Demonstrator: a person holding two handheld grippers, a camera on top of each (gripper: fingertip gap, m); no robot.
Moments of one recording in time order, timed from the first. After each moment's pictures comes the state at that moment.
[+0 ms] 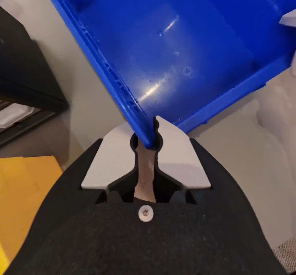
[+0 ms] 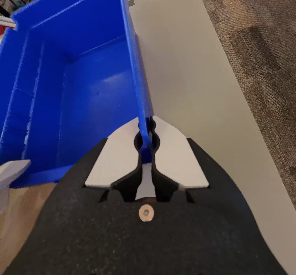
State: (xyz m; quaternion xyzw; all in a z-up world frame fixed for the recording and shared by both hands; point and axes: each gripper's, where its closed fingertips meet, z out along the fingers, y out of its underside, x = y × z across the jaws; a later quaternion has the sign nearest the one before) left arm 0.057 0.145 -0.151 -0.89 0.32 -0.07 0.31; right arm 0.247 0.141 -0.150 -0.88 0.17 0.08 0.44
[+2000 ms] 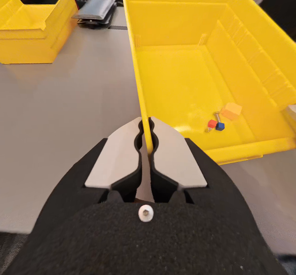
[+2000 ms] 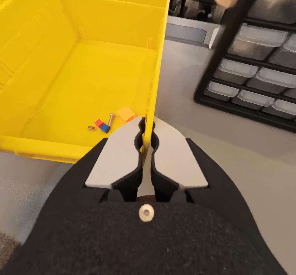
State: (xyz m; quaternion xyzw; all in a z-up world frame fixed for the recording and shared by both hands) left arm -0.559 0.132 -0.078 -0.87 0.02 -0.02 0.50; right arm -0.369 0.149 -0.090 -0.85 -0.10 0.06 0.51
